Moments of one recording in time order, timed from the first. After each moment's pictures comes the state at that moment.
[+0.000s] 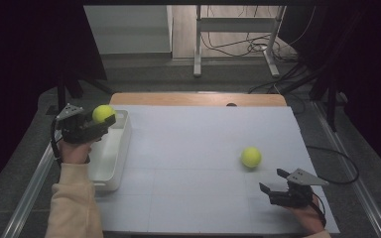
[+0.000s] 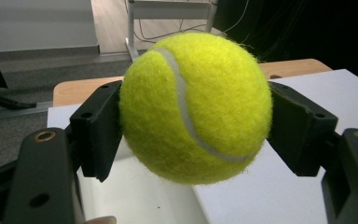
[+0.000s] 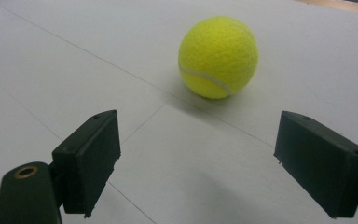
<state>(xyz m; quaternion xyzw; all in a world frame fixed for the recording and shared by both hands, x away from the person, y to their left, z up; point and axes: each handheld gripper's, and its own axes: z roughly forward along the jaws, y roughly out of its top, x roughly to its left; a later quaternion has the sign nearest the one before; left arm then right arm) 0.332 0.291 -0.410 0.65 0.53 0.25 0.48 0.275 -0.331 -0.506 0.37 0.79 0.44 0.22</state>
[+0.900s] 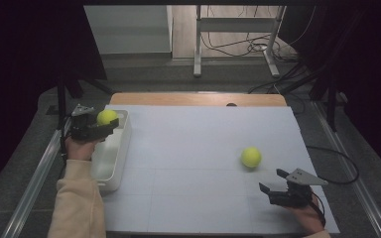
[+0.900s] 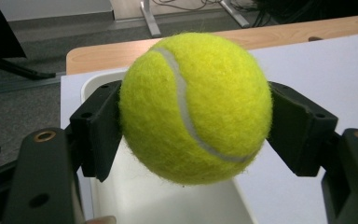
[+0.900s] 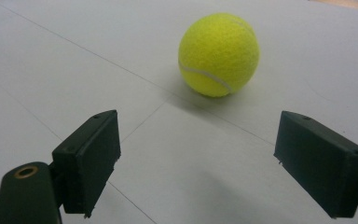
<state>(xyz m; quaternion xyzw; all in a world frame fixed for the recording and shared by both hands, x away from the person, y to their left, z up) 0.358 0.287 -0.432 0.68 0.56 0.24 0.41 0.276 -0.331 -0.507 0.37 0.79 0.44 0.22</state>
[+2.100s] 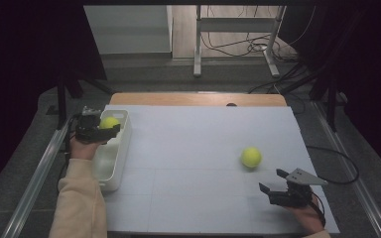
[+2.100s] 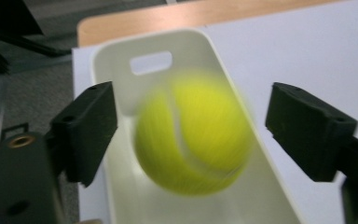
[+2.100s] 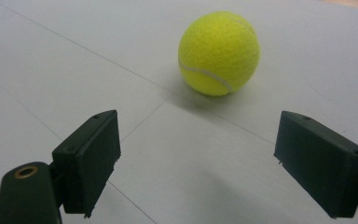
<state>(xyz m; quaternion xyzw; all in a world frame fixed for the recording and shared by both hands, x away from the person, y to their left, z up) 0.368 0.286 -0.444 0.70 0.58 0.25 0.35 0.276 -0.331 -0.507 0.37 0.79 0.44 0.22</state>
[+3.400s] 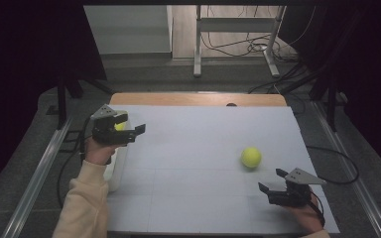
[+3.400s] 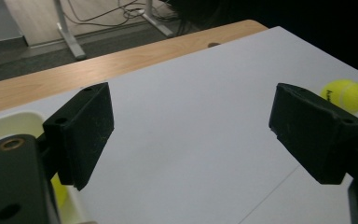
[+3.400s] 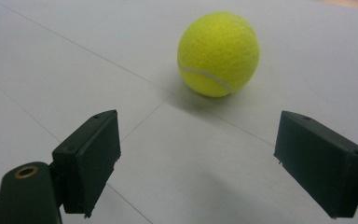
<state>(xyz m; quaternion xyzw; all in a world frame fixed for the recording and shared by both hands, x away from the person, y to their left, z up) 0.349 0.223 -0.416 0.74 0.44 0.18 0.49 0.277 -0.328 -0.507 0.37 0.79 0.43 0.22</state>
